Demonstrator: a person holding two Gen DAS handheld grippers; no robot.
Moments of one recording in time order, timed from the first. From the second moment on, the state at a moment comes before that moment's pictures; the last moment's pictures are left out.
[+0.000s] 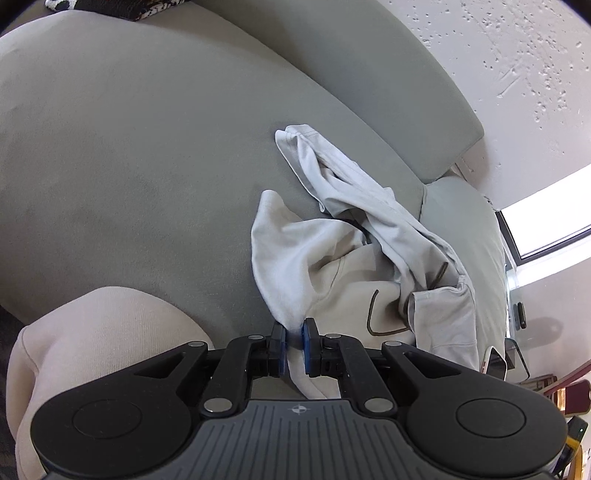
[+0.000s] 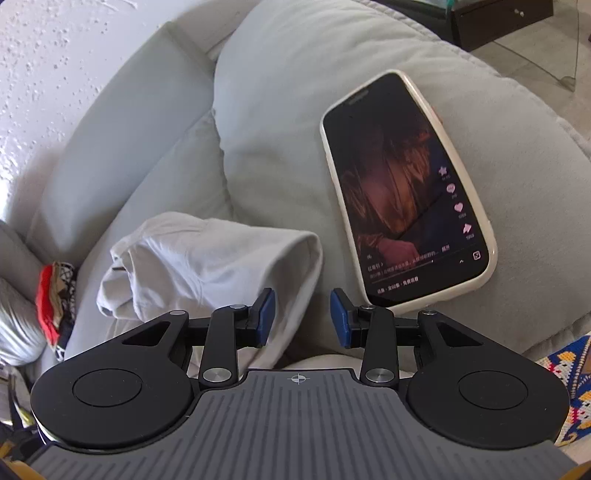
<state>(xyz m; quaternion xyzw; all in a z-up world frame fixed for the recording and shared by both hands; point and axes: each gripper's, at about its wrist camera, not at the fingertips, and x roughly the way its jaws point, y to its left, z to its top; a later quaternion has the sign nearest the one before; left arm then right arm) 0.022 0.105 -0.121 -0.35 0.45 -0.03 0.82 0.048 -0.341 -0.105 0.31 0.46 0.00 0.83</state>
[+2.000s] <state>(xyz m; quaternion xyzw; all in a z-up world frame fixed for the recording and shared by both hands) -0.036 0.154 0.241 -0.42 0.00 -0.16 0.89 -0.038 -0.369 0.251 0.48 -0.01 0.16 0.86</state>
